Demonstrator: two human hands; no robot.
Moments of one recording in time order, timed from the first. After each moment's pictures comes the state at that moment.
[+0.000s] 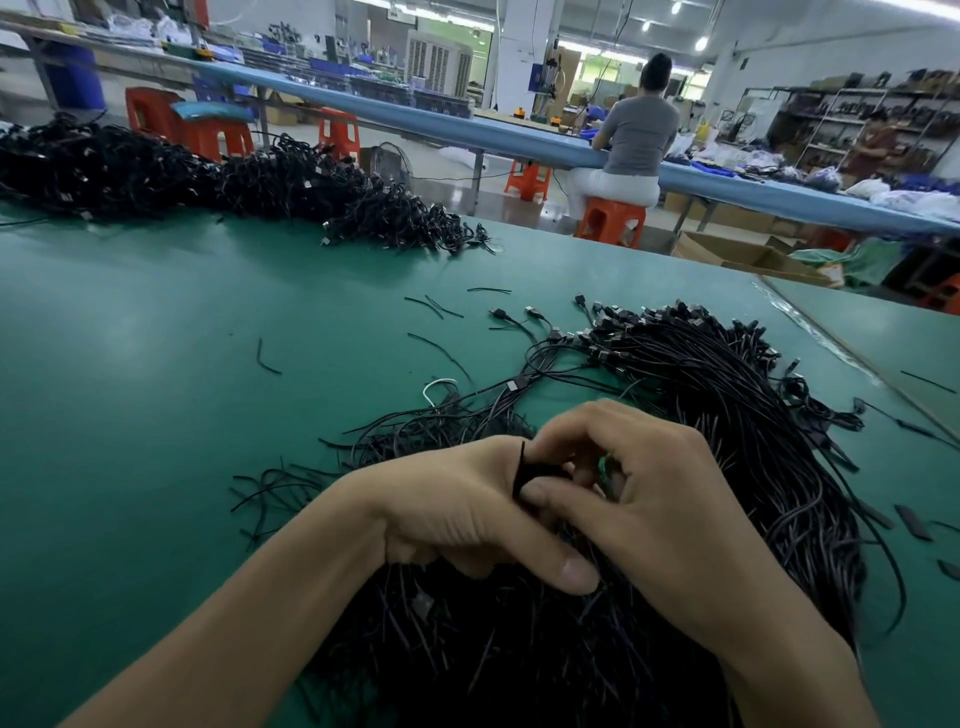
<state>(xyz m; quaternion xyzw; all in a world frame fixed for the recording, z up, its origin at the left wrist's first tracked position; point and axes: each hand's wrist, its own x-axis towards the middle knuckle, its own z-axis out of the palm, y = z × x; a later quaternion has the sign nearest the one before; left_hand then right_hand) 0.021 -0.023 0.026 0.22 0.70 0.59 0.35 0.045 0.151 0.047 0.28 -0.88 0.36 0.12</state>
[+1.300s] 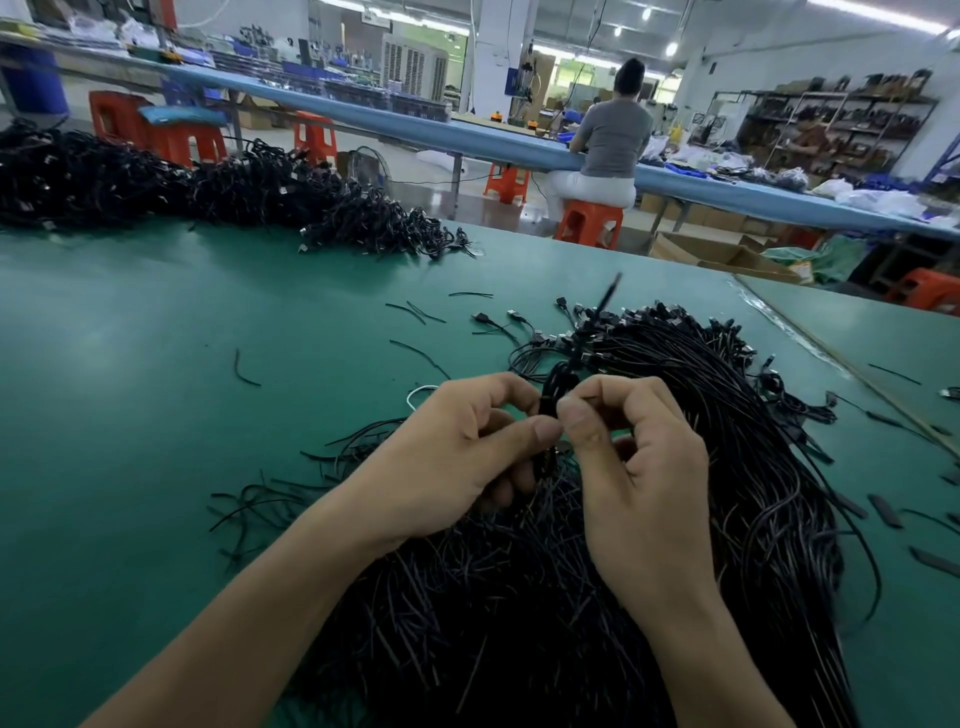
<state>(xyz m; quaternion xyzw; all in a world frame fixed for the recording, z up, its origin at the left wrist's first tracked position) 0.012 -0.018 0.025 0.20 0.72 0.66 0.04 0.038 0.130 0.031 0.14 -0.81 0.49 0.30</state>
